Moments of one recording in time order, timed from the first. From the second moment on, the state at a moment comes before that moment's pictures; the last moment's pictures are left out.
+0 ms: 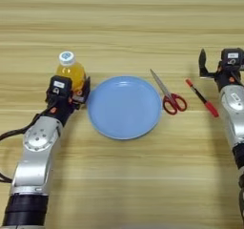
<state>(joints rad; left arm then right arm) -0.05 0.17 0.08 -0.01 -0.05 0.08 -0.22 -0.46 -0.16 -0.12 0.51 -0.01 -0.16 -0.08</state>
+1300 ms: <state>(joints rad) -0.12 0.17 0.07 0.21 -0.04 -0.08 -0.16 -0.46 -0.16 -0.12 0.51 -0.01 -0.16 -0.08</state>
